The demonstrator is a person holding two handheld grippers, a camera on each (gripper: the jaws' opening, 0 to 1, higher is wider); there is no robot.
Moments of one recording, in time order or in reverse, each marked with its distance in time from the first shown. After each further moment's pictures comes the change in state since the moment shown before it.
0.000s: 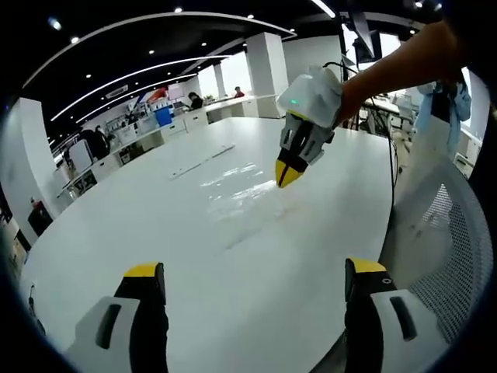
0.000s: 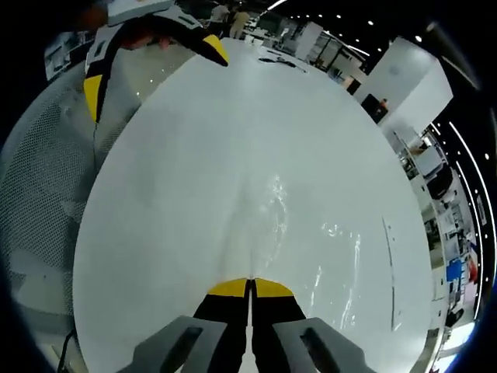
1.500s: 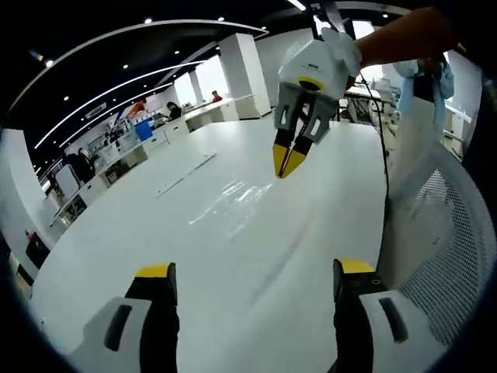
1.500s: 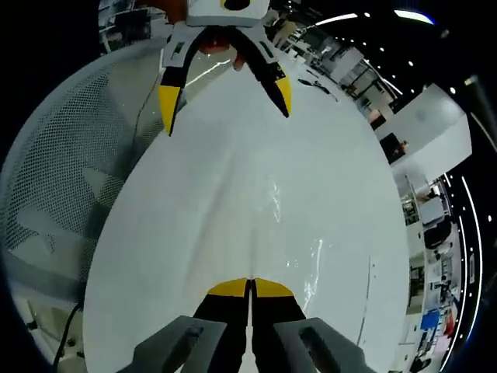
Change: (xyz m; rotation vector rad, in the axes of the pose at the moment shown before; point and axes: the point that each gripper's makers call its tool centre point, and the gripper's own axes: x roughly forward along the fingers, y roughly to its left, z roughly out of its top) left arm 0.015 -0.014 0.021 0.138 -0.003 -0.079; right arm -0.046 0.021 0.018 -0.255 -0.020 -0.001
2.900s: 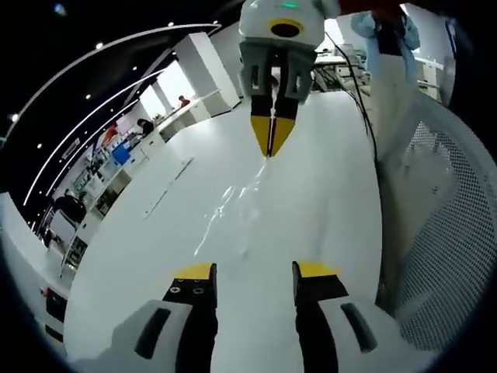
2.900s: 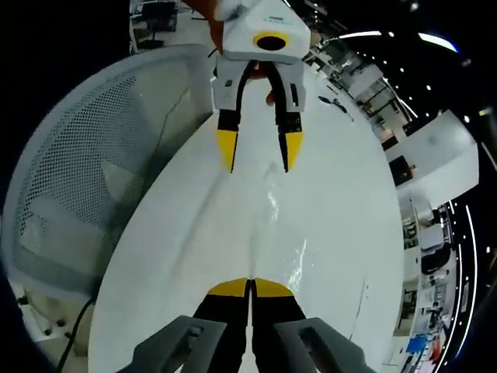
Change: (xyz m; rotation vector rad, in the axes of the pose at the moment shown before) left arm 0.017 -0.013 -0.008 0.267 0.061 -0.063; right arm -0.021 0.020 0.025 -0.119 -0.021 0.026
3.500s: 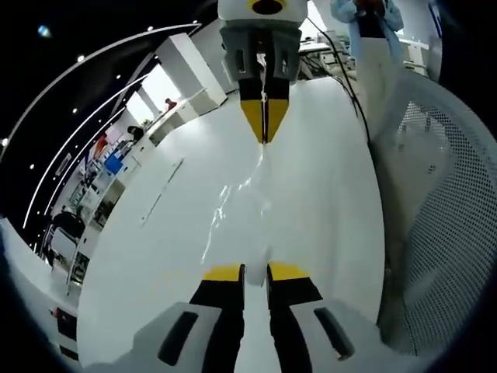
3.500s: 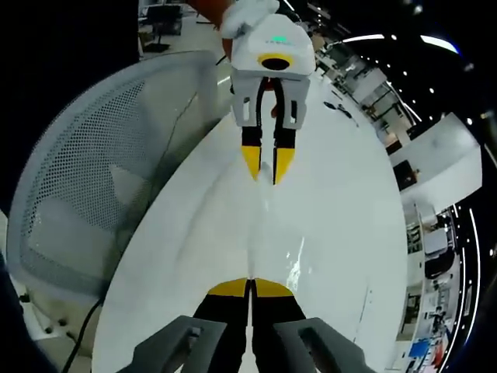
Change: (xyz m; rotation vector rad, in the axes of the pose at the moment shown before) left arm 0.006 -0.002 -0.005 0.092 0.025 -0.036; right arm -0.004 0.010 0.006 0.008 -0.028 0.031
